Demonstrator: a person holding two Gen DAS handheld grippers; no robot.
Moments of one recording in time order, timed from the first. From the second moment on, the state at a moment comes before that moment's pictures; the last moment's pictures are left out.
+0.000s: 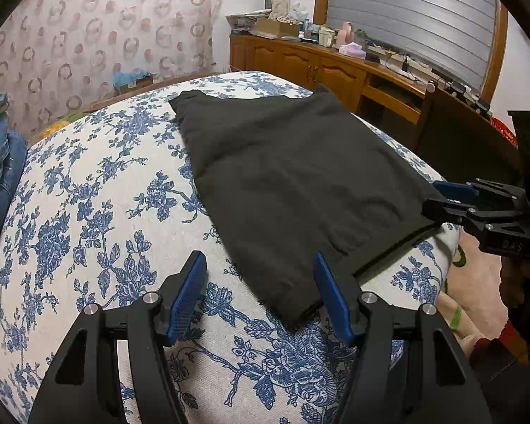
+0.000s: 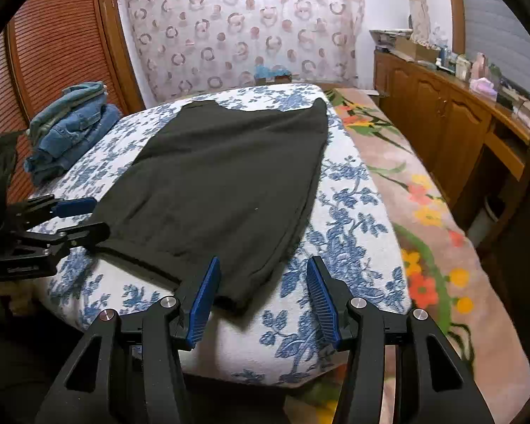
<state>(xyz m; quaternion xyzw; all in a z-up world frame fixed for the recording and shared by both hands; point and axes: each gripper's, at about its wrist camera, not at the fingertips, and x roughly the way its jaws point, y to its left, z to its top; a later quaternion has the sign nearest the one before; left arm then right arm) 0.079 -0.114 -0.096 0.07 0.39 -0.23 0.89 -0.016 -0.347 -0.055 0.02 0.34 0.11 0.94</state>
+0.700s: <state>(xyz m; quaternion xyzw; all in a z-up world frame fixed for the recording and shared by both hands) 0.081 -0.111 -0.096 0.07 0.39 -0.24 0.89 -0.014 -0.334 -0.057 0.04 0.34 0.14 0.93</state>
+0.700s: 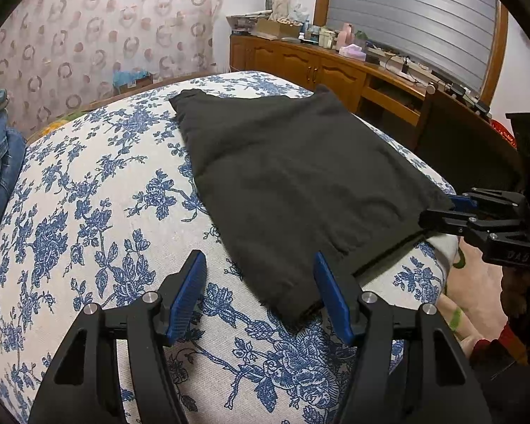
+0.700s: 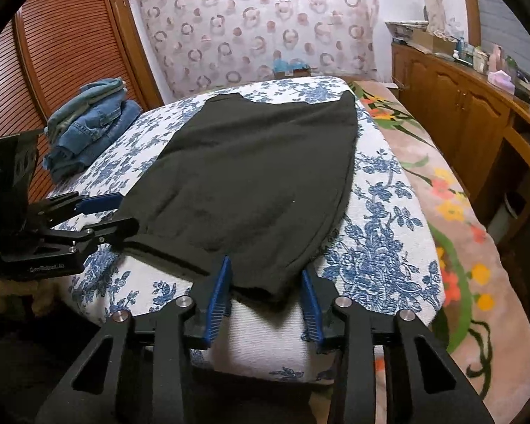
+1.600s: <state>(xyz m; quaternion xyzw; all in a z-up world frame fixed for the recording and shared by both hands) 0.074 -0.119 -0.091 0.05 0.39 -0.29 0.87 -0.015 -0.334 -0.057 0.06 0.33 0.18 0.93</state>
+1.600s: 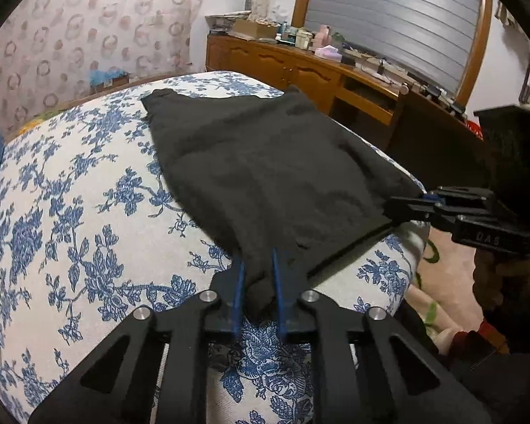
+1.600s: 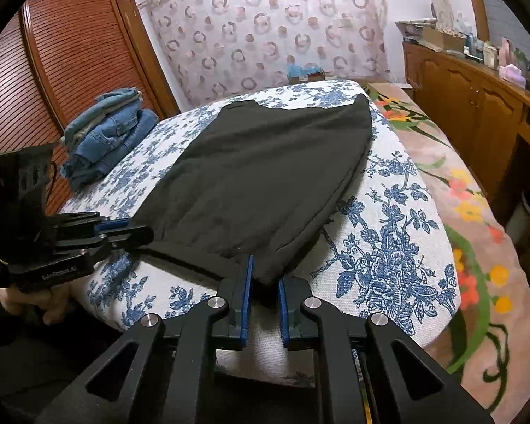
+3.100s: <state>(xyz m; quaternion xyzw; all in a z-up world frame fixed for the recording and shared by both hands) 0.026 -0.030 0.101 0.02 0.16 -0.25 0.96 -0.048 -0.303 0.093 -0.01 0.09 0.28 0.96</state>
